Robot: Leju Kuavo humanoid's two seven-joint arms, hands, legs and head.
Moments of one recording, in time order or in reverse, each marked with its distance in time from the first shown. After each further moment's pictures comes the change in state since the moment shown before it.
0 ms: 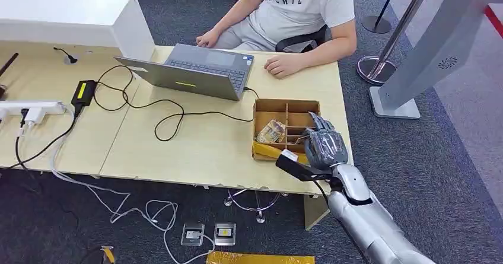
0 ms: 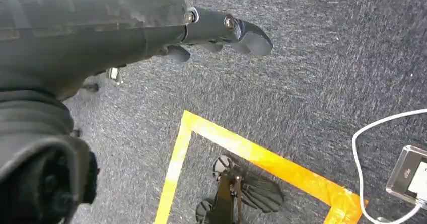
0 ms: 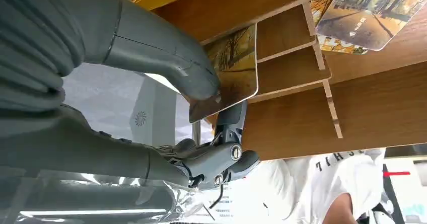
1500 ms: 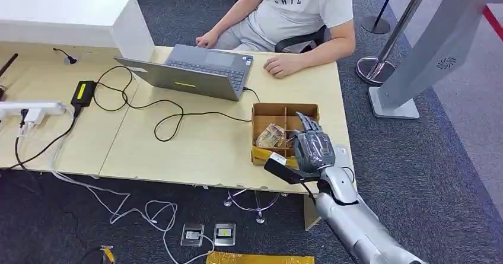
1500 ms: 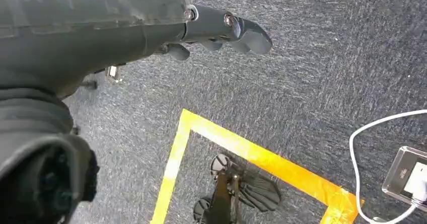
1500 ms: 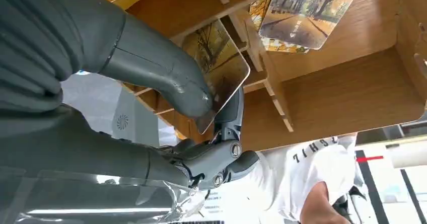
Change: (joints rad) left arm -0.003 0.000 -0.009 0.000 0.014 0.016 -0.002; right arm -0.026 0.093 0.027 0.134 -0.035 -0.104 -0.083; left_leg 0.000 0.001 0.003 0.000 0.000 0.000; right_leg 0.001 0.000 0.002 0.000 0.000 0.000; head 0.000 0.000
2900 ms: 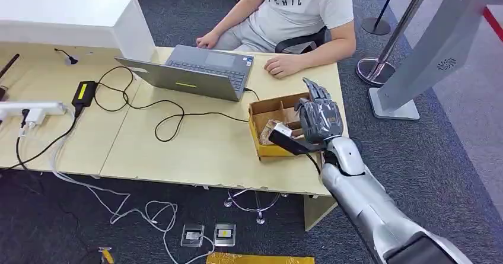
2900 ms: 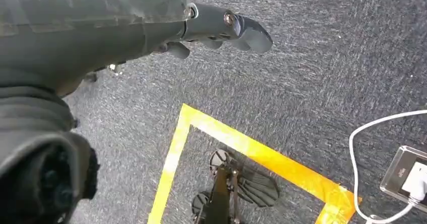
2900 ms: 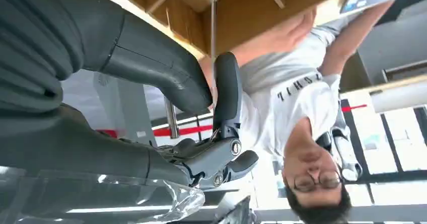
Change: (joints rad) left arm 0.008 0.000 -0.007 0.000 0.036 -0.001 -0.009; right arm -0.180 0.003 0.011 0.058 -0.015 -0.074 -0.037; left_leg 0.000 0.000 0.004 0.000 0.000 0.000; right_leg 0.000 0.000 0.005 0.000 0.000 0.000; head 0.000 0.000
